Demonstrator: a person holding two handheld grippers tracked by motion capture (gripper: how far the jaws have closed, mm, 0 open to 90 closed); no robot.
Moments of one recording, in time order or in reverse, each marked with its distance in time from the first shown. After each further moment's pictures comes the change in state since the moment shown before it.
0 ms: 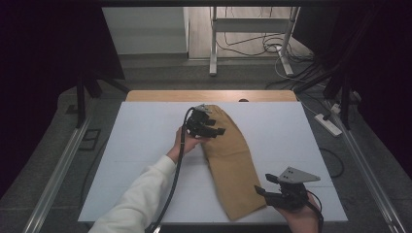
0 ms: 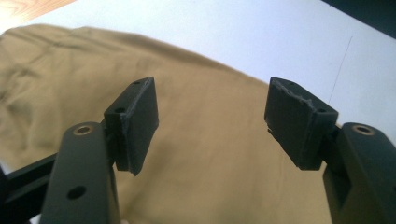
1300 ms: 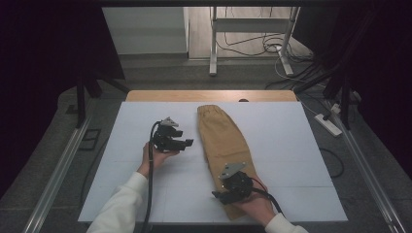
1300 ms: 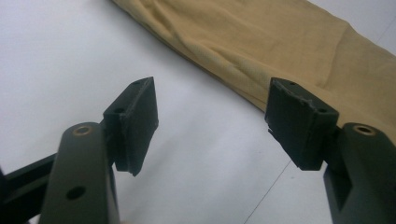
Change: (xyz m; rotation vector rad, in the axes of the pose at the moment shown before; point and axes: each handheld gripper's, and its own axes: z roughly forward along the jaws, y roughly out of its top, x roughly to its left) left arm 0.015 -0.077 -0.068 0.021 0.150 -0.087; right arm 0.060 0.034 0.120 0.268 0.193 -0.289
